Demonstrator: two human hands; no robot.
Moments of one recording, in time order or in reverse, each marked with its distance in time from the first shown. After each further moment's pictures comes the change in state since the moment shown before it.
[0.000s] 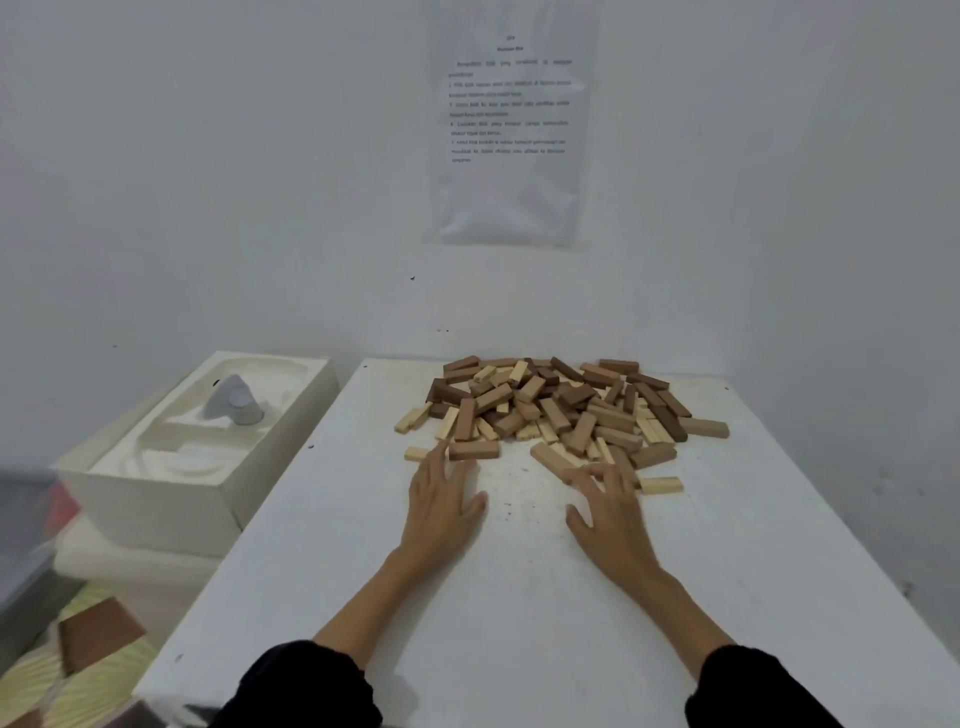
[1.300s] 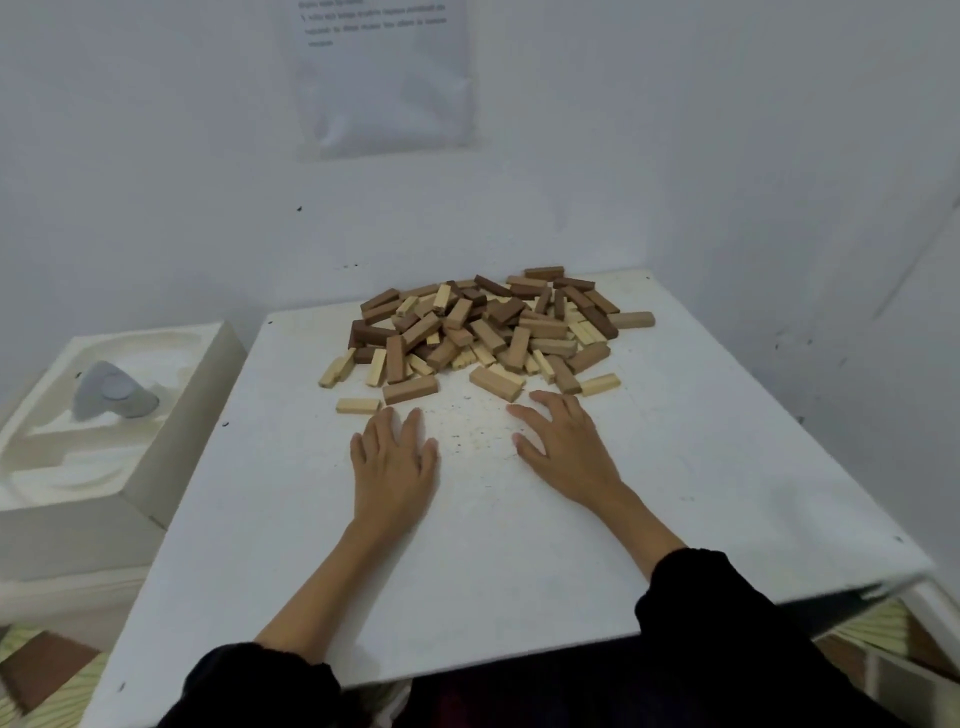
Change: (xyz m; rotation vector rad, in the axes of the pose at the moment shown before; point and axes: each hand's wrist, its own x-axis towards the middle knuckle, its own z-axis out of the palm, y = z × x) left_hand -0.014 0.003 0.006 0.269 -0.052 0.029; right_hand -0.019 -0.008 -0.011 -0.110 -0.187 0.122
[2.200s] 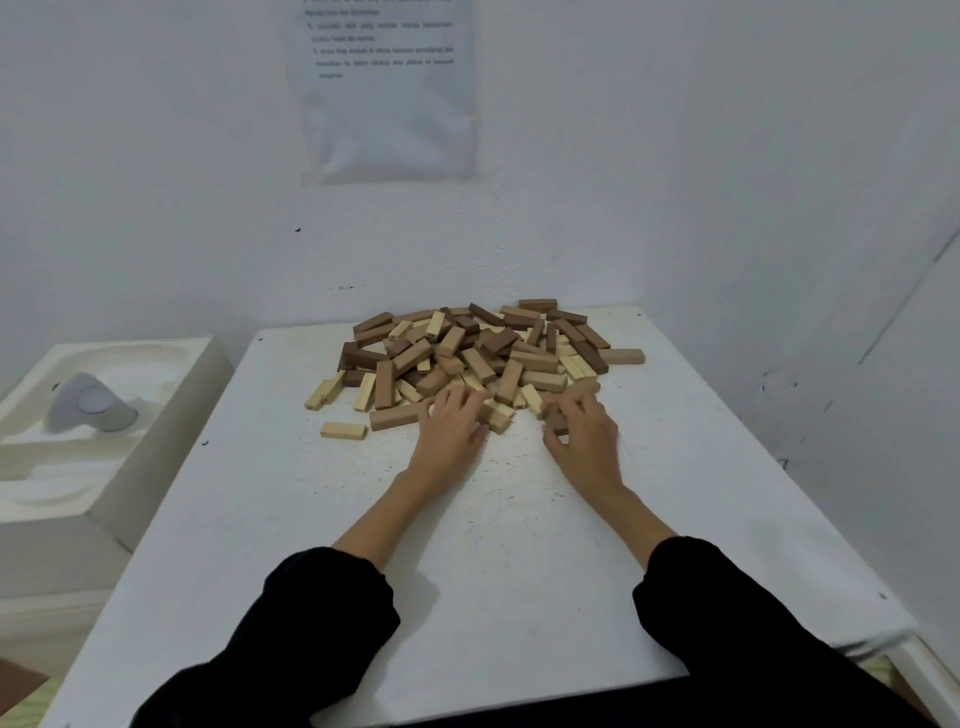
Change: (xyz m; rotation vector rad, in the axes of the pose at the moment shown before) left_hand 0.071 0.060 0.011 -0.191 0.033 0.344; right_hand 0.035 0.035 -0.007 0.139 0.369 0.120
